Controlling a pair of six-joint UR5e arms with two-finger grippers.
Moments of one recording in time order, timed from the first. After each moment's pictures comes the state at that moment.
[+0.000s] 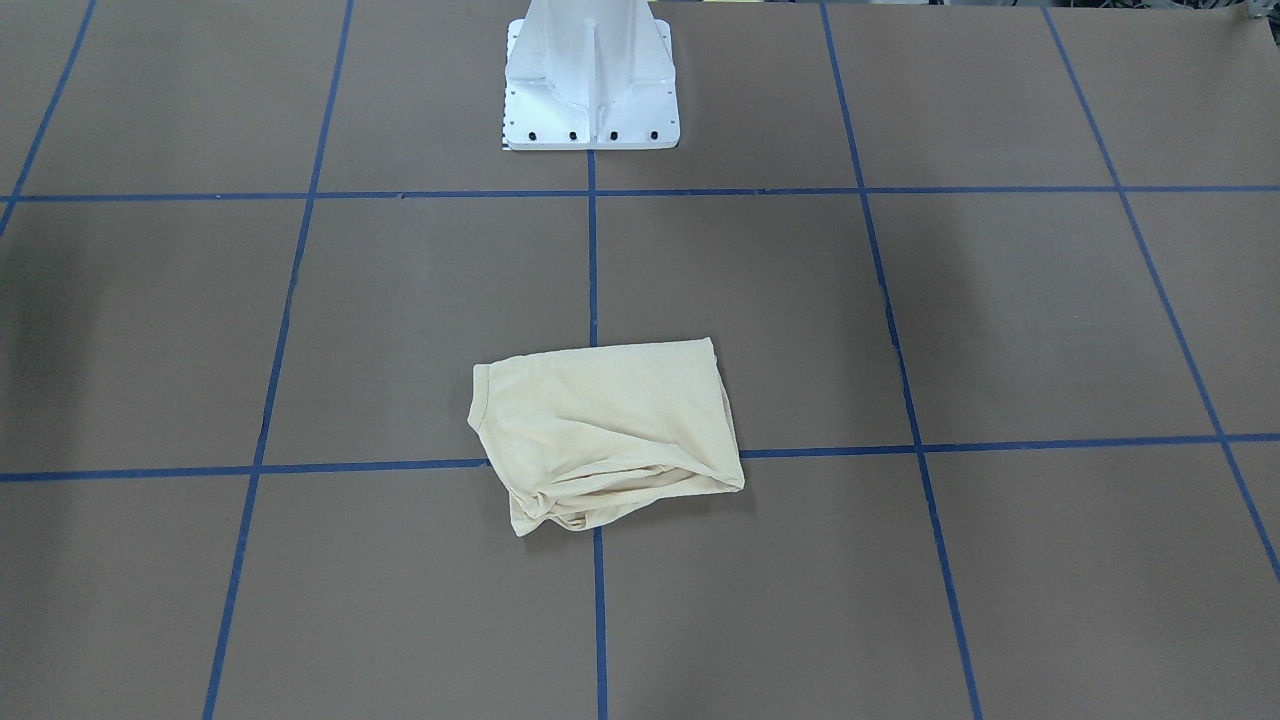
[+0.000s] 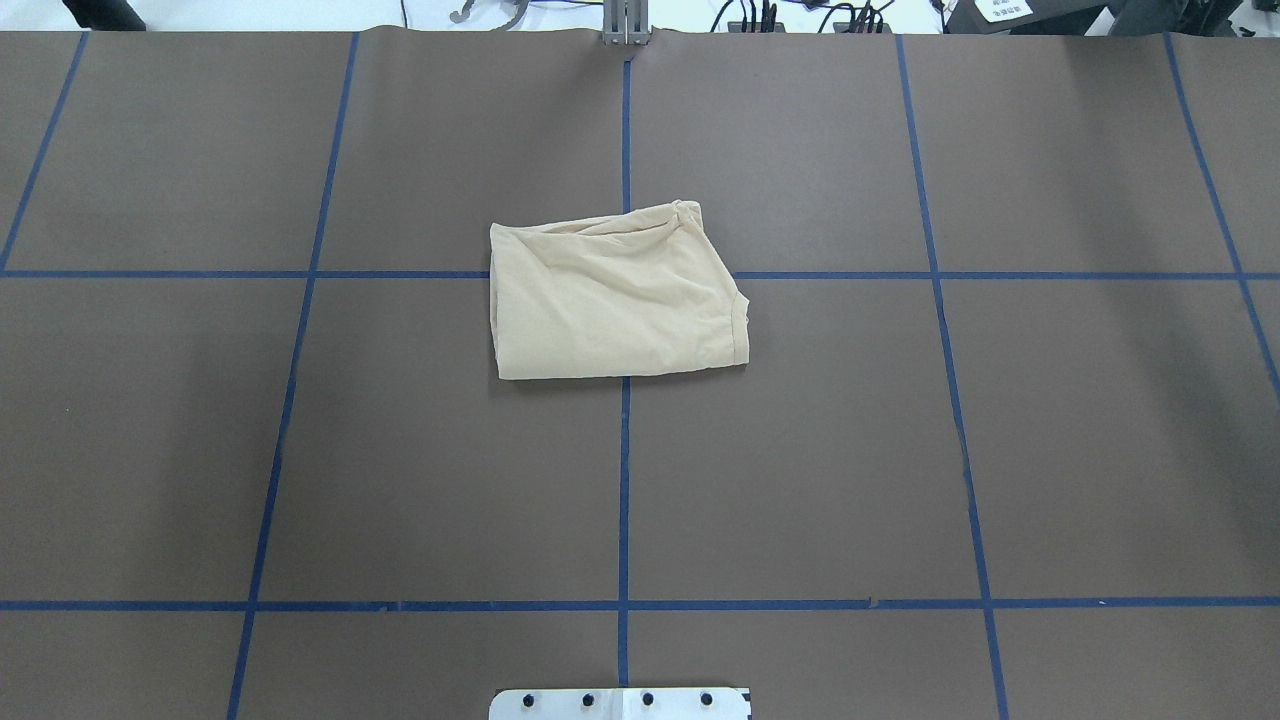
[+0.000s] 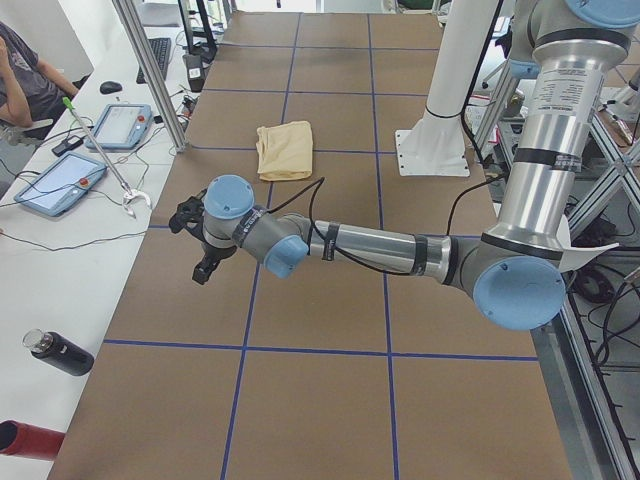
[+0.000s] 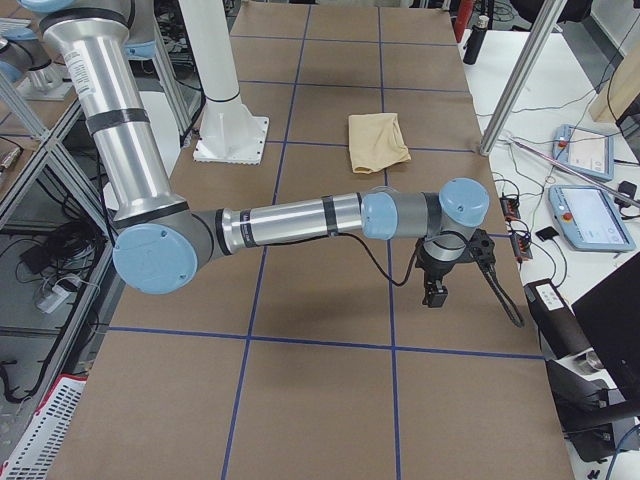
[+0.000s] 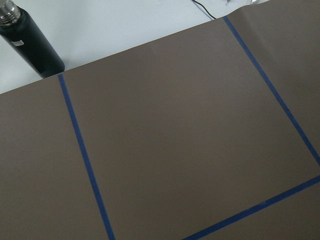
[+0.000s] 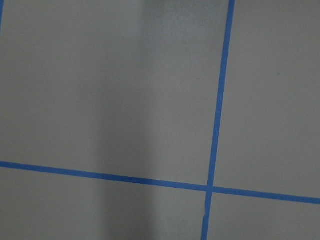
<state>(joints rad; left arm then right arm) -1.56 -1.73 -1.57 -1.96 -2.40 -0.01 1.55 -1.27 1.47 -1.72 2.37 -0.04</state>
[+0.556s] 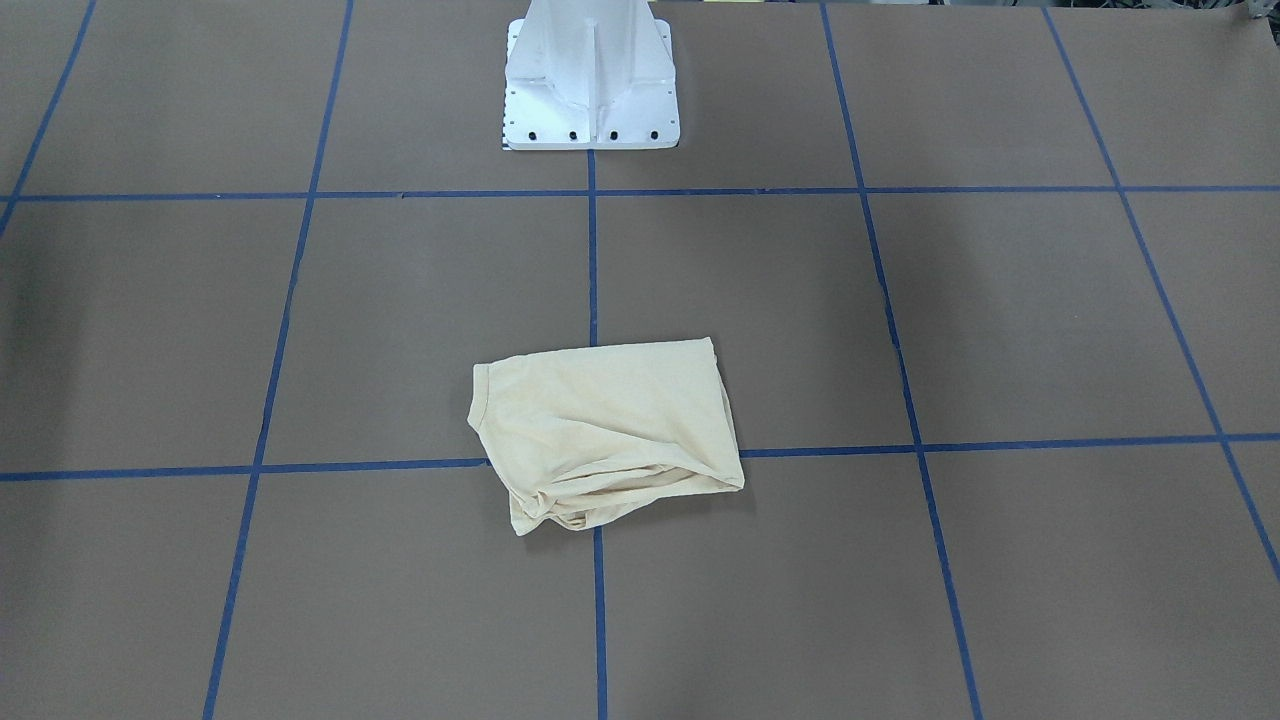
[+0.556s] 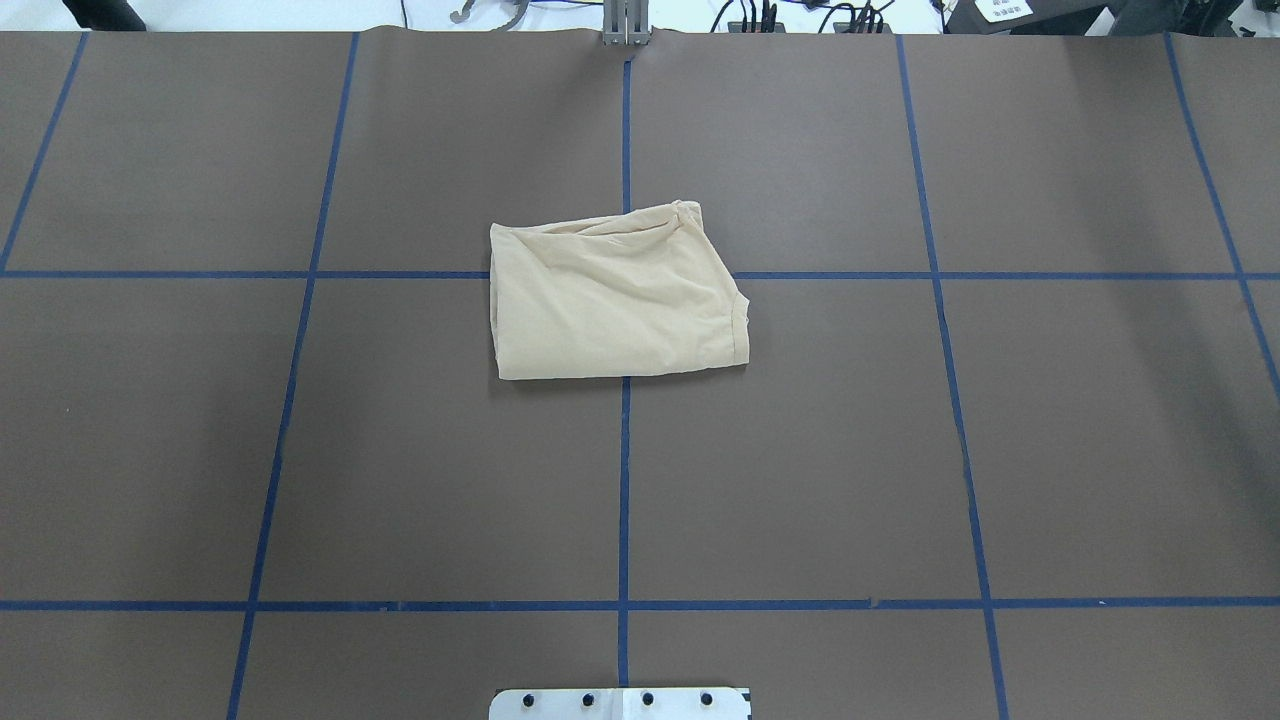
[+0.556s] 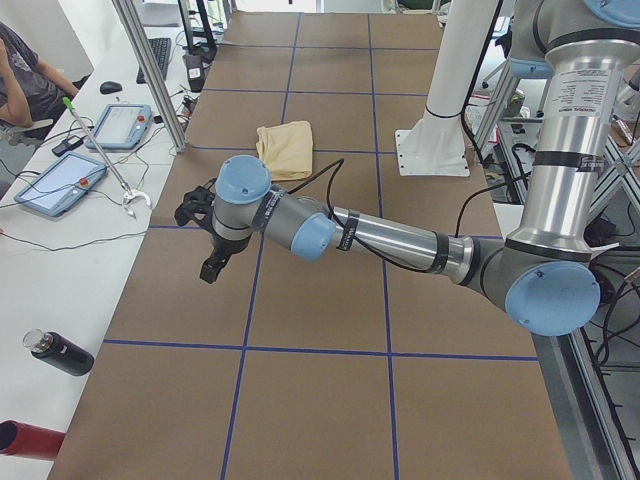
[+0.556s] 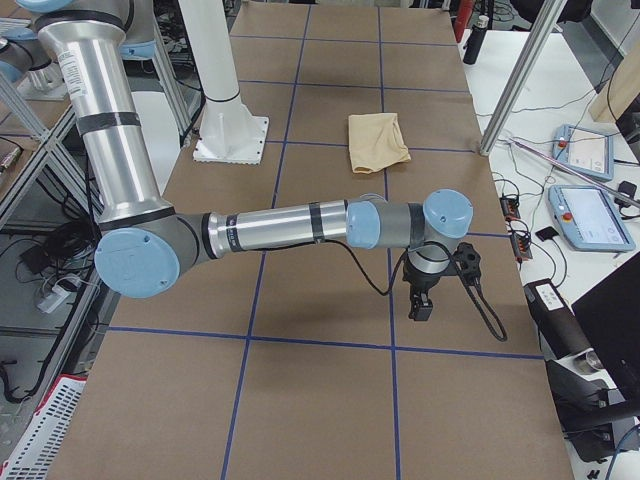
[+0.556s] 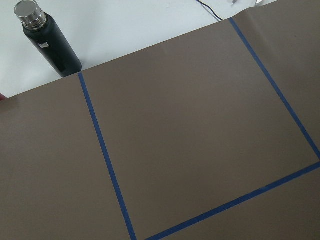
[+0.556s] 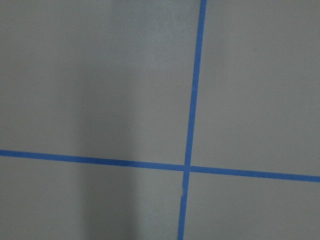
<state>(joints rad) -1.58 -1.66 -1.71 -1.86 -2.39 0.02 1.56 -1.33 1.51 -1.72 2.31 -0.05</state>
